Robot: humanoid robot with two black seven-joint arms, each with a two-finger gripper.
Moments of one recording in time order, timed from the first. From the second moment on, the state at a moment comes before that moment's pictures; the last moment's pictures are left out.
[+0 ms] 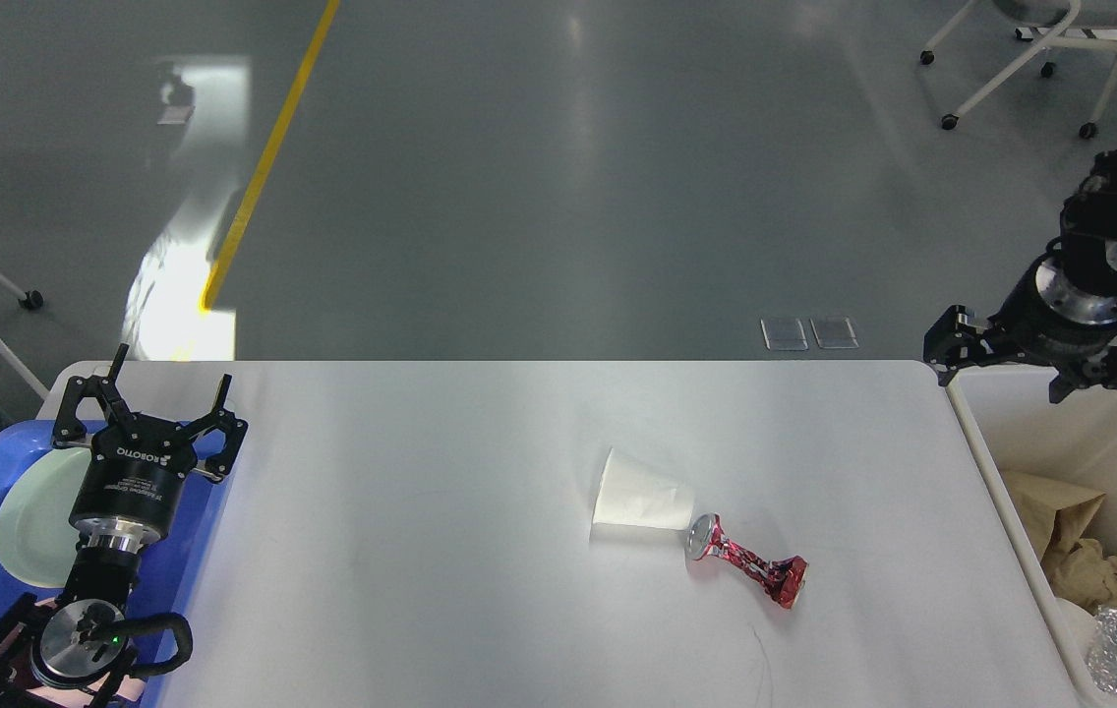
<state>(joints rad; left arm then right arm) -0.20 0.23 -1.33 -0.85 0.09 -0.59 -0.29 1.90 -0.38 -1.22 1.01 -0.10 0.82 -0.28</state>
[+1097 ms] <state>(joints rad) -0.20 0.23 -1.33 -0.85 0.09 -0.59 -0.29 2.63 -0.23 -1.33 1.64 0.25 0.85 -0.28</state>
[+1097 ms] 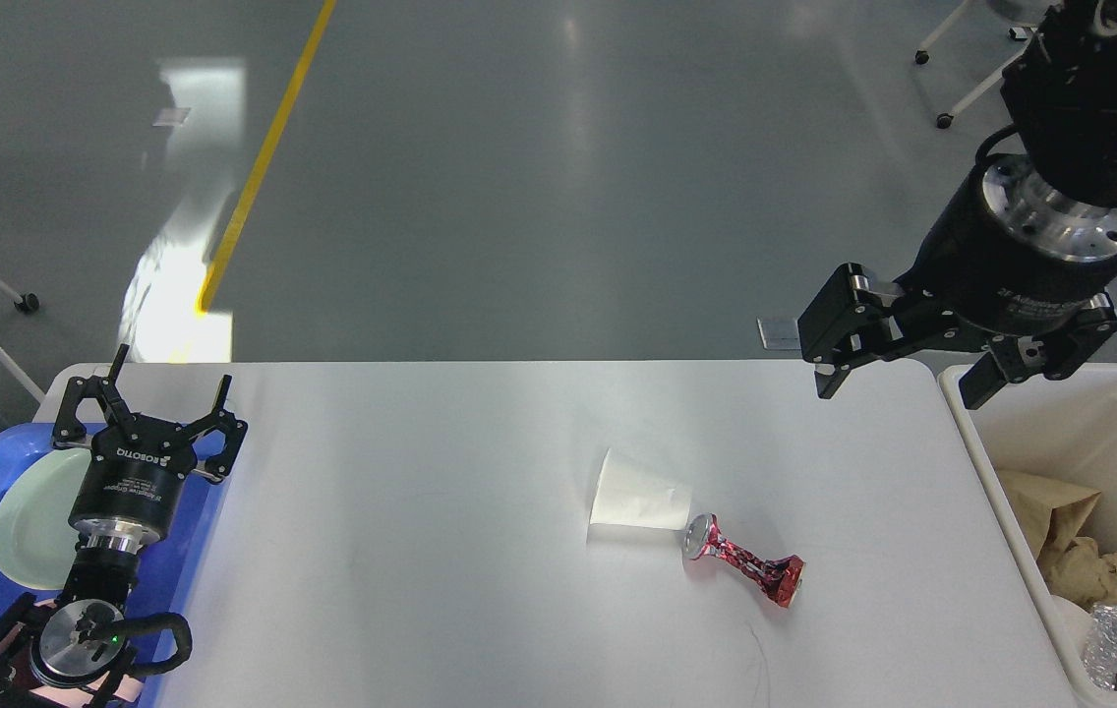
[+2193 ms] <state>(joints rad) -0.20 0.23 -1.33 -0.85 0.09 -0.59 -0.29 2.06 0.00 -1.15 1.21 0.25 0.53 -0.27</state>
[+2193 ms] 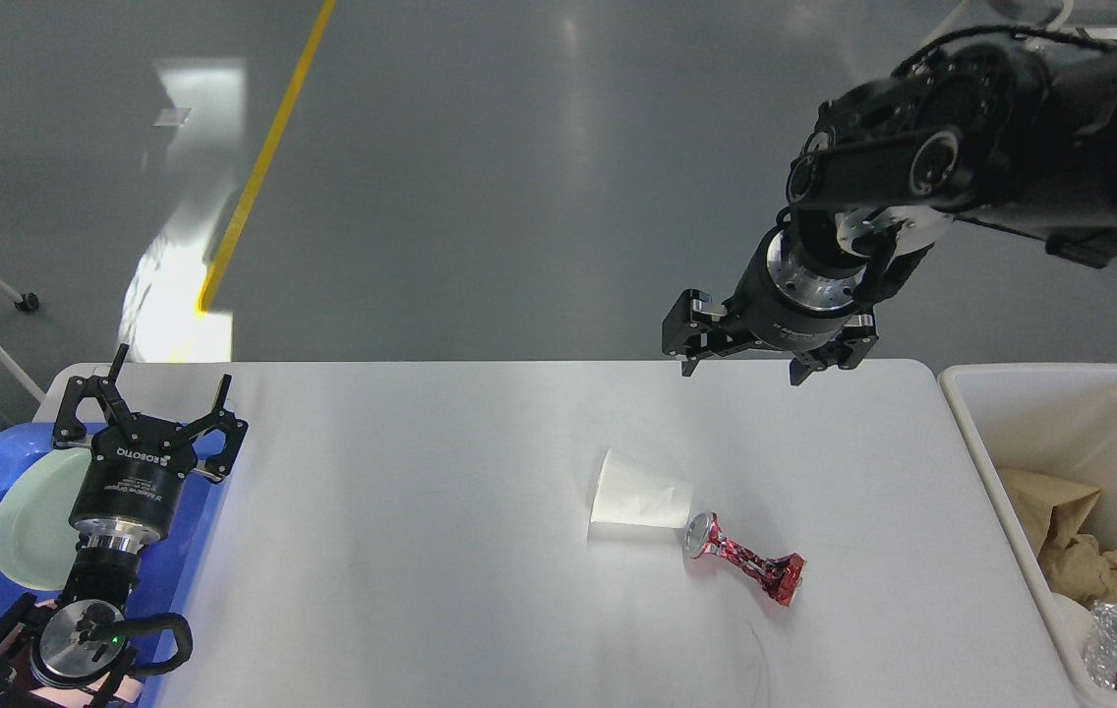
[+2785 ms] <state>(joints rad) -0.20 0.23 -1.33 -0.85 0.09 -0.59 -0.29 1.46 0.12 -0.95 0.72 -0.14 0.49 -0.26</state>
